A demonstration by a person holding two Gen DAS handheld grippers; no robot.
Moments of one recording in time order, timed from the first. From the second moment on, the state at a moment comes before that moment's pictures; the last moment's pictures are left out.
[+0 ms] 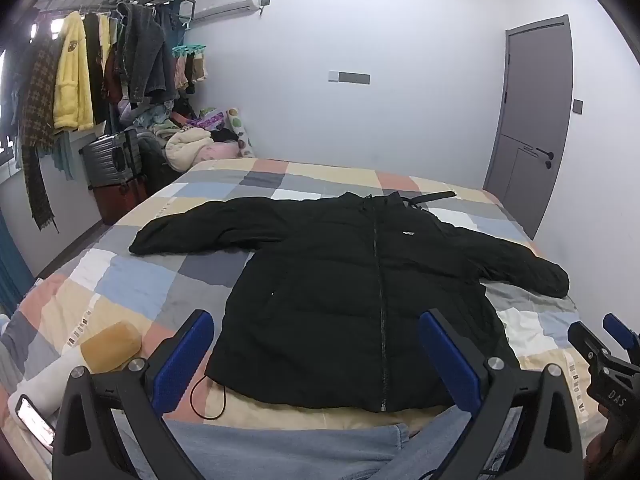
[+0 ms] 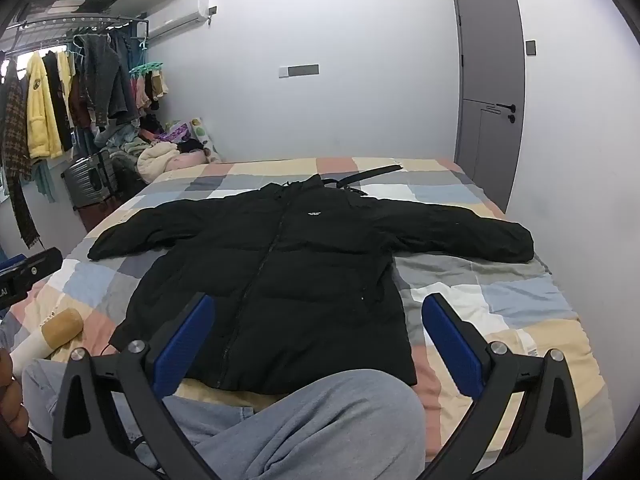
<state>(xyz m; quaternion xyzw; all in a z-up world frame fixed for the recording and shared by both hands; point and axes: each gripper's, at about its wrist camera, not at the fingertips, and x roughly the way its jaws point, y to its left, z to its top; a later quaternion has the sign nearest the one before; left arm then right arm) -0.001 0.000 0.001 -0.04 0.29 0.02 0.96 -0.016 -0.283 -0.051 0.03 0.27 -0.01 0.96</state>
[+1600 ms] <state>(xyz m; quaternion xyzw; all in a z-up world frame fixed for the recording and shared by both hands) -0.002 -0.004 -0.001 -0.04 0.30 0.01 0.95 -0.015 -0.290 -0.053 0.05 0.27 -0.02 0.96</state>
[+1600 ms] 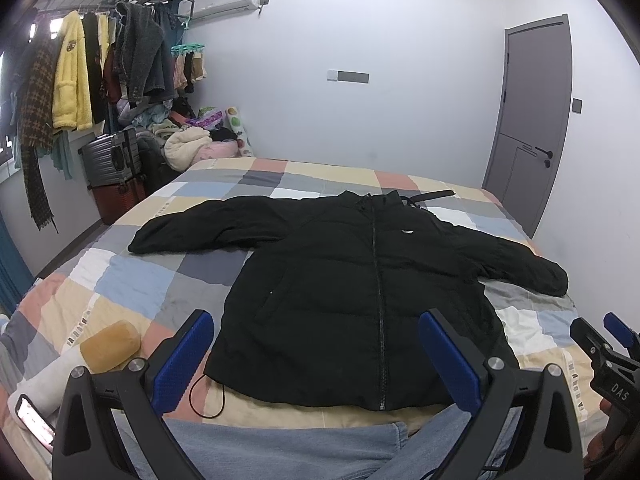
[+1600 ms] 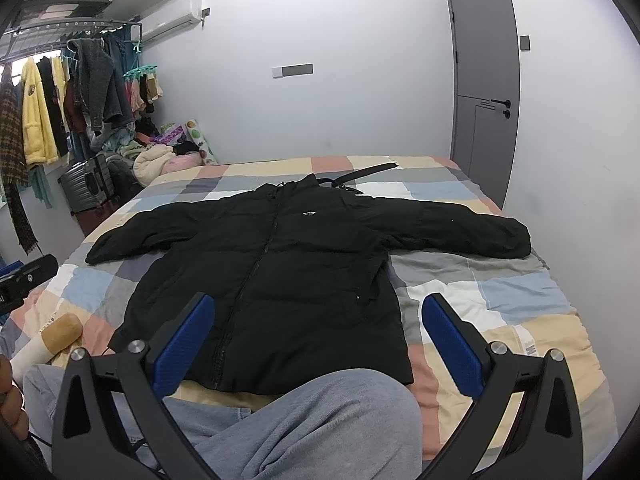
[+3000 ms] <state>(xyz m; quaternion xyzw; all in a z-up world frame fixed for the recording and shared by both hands) 0.009 -0.001 -0.010 -0.04 0.31 0.02 0.95 -0.003 -0.294 -0.055 0.05 0.29 -0.01 0.96</state>
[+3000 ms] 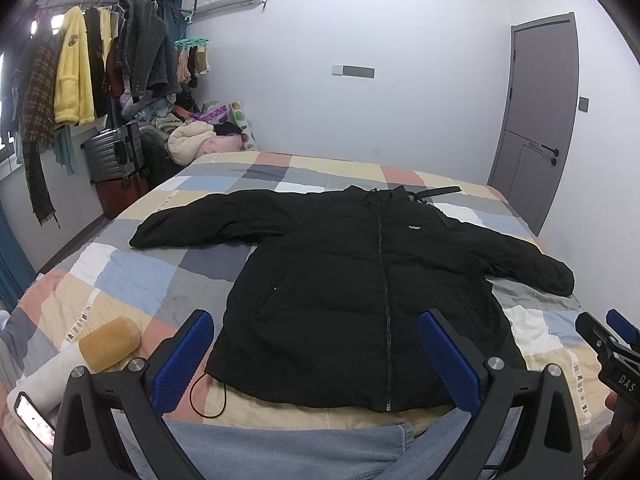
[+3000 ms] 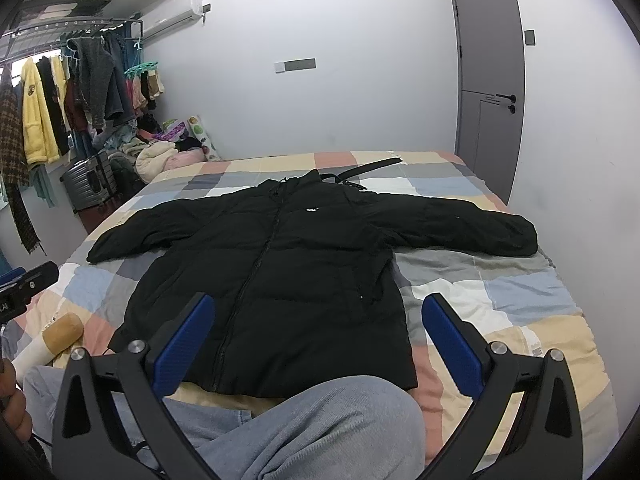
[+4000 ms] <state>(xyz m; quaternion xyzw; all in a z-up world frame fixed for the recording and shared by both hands) 0.063 -0.011 -0.001 -0.04 0.26 -0.03 0.97 0.052 -0.333 -0.040 0.07 0.25 -0.02 0.97</state>
